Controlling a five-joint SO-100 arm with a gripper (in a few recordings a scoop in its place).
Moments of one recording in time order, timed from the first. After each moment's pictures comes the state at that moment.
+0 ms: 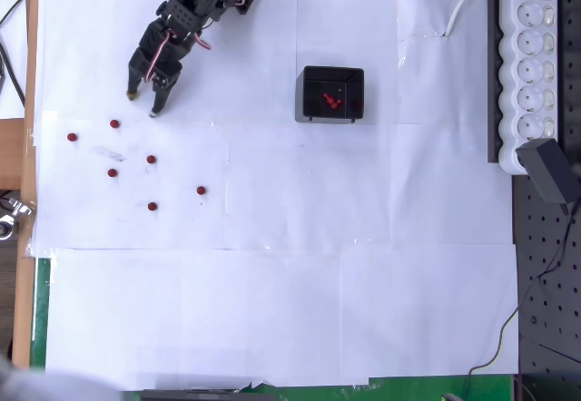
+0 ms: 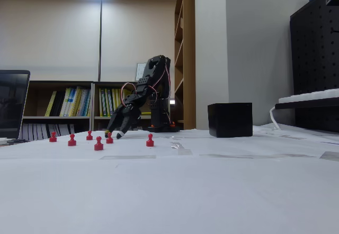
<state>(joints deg) 38.6 81.7 25.2 -18.9 -86.7</state>
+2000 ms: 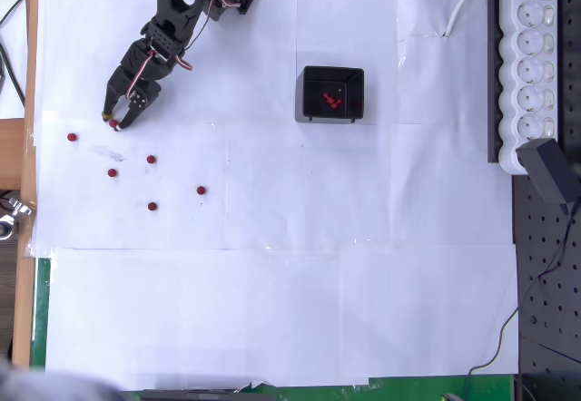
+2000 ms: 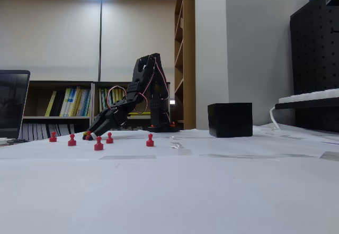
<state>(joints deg) 41.3 98.9 38.0 -30.6 -87.7</state>
